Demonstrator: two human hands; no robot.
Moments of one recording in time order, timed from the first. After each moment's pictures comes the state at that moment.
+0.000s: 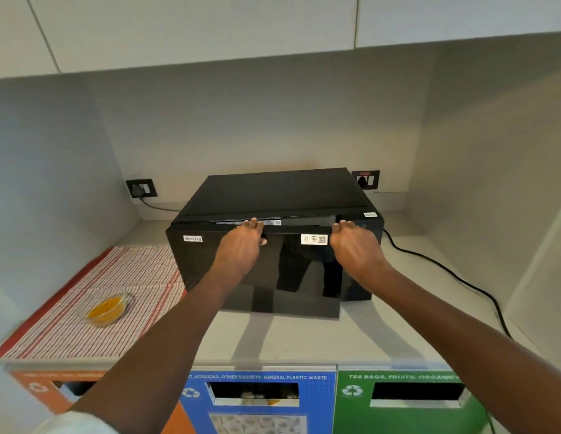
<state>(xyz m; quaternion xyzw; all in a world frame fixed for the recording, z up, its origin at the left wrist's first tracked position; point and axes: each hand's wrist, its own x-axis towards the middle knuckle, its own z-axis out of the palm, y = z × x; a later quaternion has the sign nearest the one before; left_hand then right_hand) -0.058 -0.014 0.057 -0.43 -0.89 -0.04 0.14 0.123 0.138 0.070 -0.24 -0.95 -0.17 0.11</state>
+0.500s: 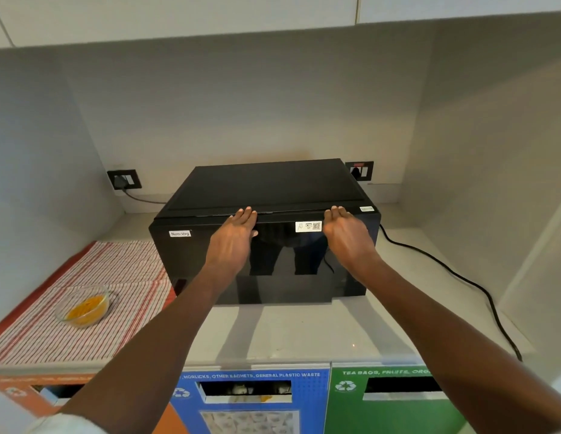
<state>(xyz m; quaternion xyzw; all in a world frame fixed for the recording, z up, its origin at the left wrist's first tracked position) -0.080 -0.004 0.031 -0.44 -0.87 -0.13 0.19 0.091 0.169 0.054 -0.25 -0.95 -0.12 0.11</state>
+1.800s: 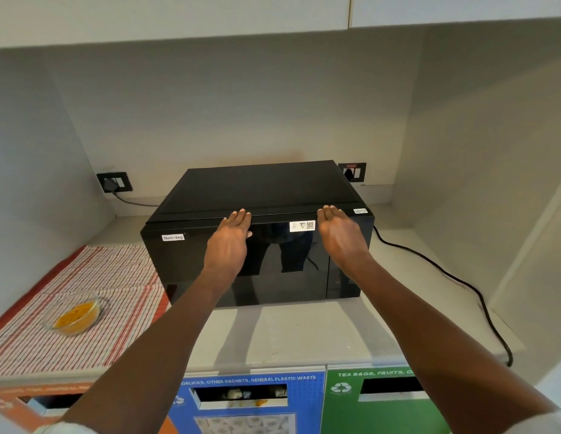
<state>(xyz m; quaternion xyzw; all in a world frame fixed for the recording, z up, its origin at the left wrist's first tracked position) -0.085 0.008 0.024 -0.41 -0.88 -0.15 0.18 0.086 0.178 0.050 -0.25 -0.95 -0.10 0.15</state>
